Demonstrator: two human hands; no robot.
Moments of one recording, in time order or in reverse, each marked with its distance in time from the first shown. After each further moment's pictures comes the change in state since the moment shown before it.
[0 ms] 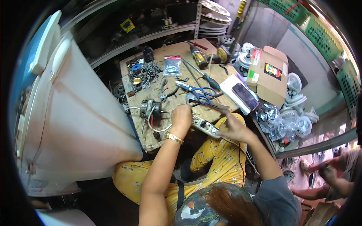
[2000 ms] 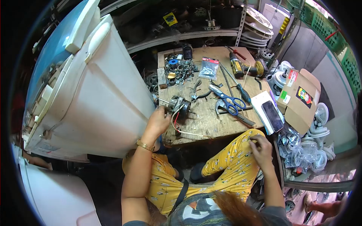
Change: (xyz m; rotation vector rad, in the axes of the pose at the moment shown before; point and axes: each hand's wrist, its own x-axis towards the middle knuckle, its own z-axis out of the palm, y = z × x) left_hand -0.066 -0.113 -0.101 -0.062 0.093 -0.357; right_hand -0.027 -0.004 -0.006 0.027 0.355 0.029
